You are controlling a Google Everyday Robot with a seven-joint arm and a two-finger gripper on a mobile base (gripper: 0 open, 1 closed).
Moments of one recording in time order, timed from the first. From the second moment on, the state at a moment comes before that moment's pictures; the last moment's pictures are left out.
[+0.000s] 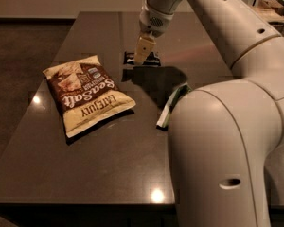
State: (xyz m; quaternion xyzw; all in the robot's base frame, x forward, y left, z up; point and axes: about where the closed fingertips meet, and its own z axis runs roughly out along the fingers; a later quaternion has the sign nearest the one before) arm 0.688 -0.019 0.897 -0.66 0.73 0.11 0.15
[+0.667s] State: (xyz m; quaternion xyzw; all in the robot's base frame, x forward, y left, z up) arm 0.625 0.036 0.887 -0.71 0.68 0.16 0.12
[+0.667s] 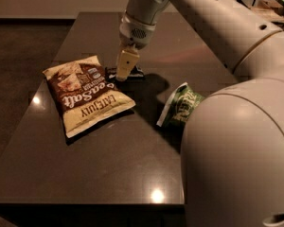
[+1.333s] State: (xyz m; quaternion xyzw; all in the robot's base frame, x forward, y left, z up) arm 0.620 0.052 0.888 -0.72 0.67 0.17 0.13
